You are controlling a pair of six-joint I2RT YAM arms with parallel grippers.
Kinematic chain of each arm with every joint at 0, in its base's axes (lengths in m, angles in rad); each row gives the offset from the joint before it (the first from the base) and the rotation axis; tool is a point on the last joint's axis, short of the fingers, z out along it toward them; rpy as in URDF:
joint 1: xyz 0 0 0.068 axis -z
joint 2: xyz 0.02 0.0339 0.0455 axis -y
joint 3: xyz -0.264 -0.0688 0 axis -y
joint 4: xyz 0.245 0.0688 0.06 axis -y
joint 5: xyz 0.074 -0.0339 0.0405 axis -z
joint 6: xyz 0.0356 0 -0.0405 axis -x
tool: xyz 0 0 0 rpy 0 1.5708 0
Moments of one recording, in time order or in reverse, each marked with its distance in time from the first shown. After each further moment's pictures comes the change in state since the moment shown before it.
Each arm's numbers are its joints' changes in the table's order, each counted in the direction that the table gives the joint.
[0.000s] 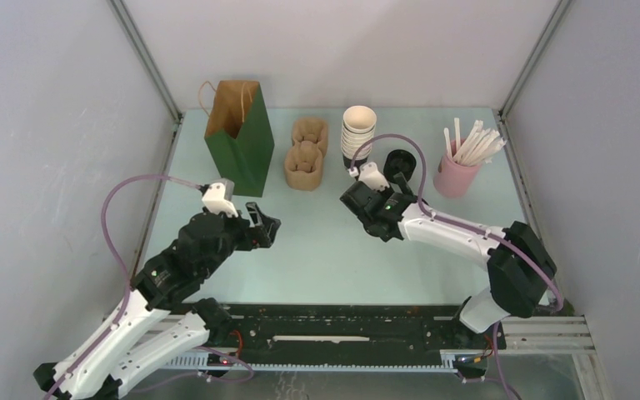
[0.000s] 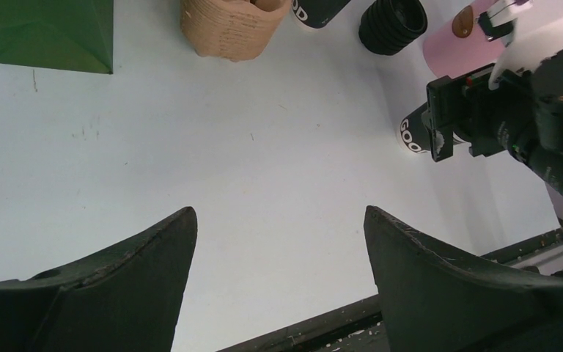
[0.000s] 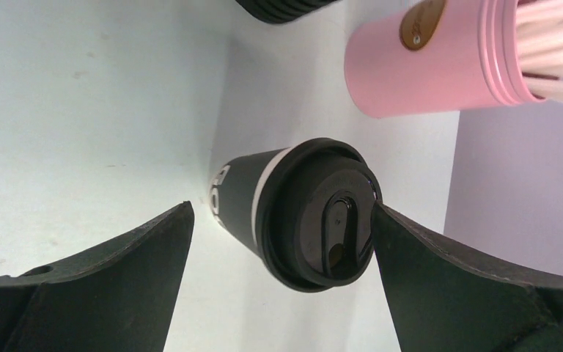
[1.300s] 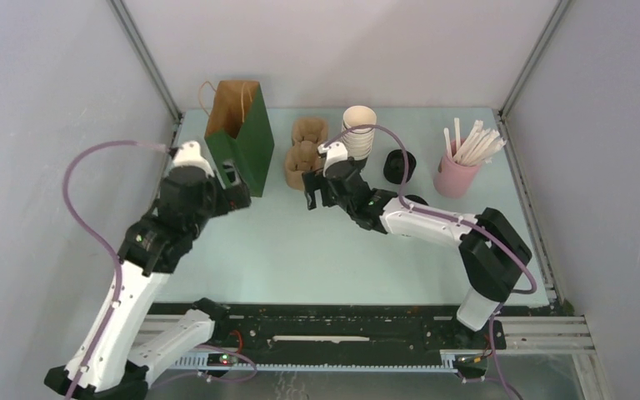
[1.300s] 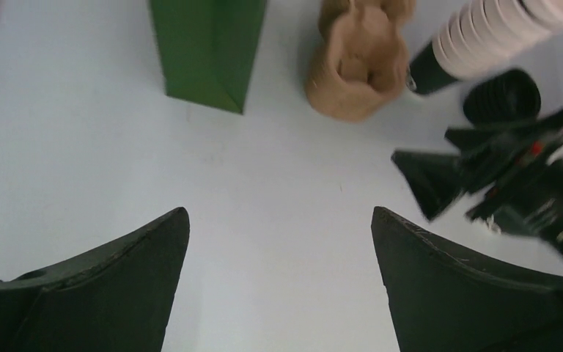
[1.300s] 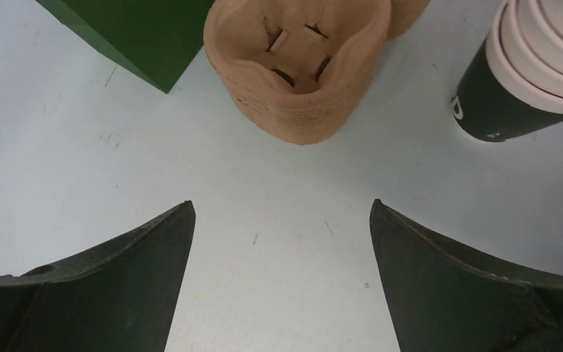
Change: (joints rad) left arm -0.252 -0.242 0.327 -0.207 -0.019 -0.108; right arm -0.014 -0.127 0.092 0.672 -0.593 -0.075
